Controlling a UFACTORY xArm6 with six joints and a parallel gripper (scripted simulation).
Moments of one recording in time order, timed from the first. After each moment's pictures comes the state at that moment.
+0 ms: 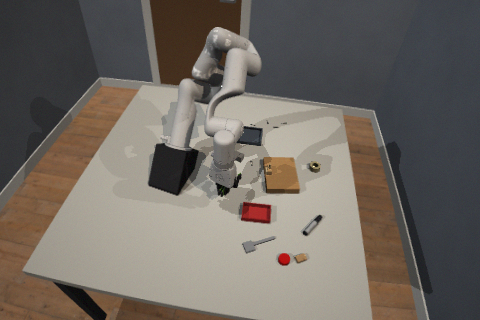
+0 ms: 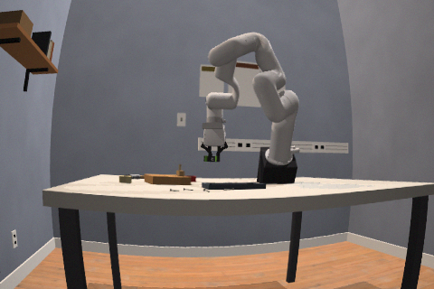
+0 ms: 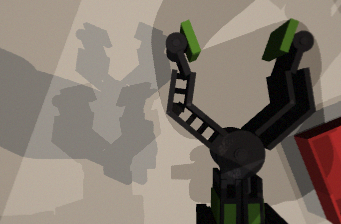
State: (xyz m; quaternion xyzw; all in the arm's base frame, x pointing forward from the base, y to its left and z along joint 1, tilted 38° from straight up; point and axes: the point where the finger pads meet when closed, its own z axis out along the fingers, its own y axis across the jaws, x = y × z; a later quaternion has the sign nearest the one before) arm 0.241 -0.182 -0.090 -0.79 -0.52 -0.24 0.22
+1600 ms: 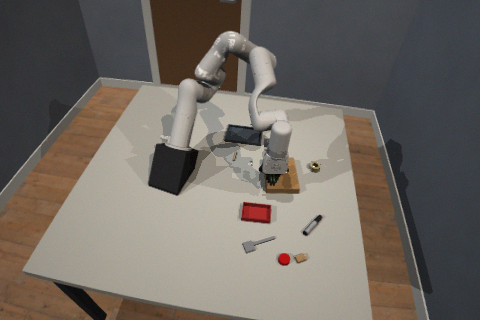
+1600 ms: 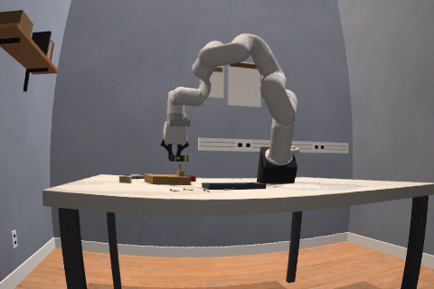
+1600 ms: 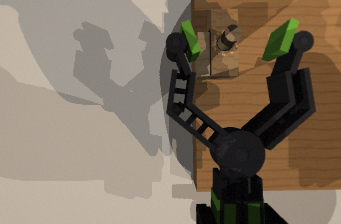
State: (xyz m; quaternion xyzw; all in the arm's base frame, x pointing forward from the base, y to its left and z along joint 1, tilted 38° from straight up) arm 0.434 -0.124 -0.011 -0.64 -0.70 -0.29 0.15
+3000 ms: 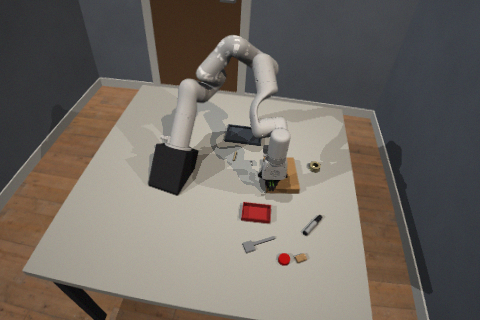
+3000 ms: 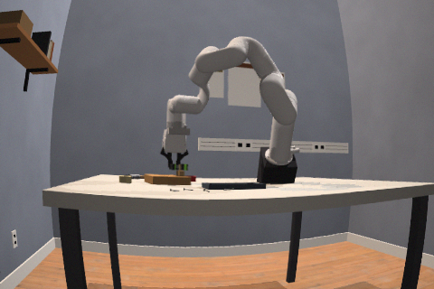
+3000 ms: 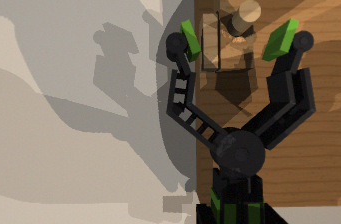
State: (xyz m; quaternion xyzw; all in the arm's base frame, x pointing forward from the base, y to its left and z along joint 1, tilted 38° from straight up) arm 0.441 -0.103 -0.039 -0.64 -0.70 -0.29 0.15
